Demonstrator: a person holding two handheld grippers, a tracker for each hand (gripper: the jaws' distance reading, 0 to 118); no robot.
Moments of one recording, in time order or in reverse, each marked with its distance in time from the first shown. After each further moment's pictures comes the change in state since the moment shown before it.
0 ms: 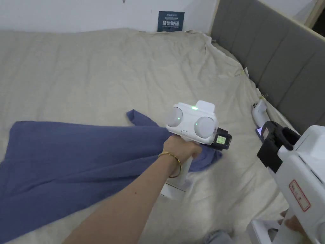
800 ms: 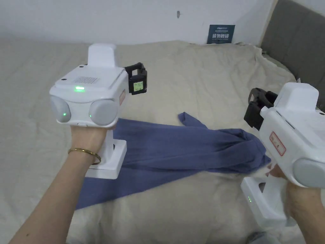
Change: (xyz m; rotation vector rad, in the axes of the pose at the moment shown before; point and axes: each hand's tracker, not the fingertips) left arm -0.161 -0.086 0.289 0.640 0.607 0.166; right arm -0.110 0.025 -0.026 0.070 0.250 0.053
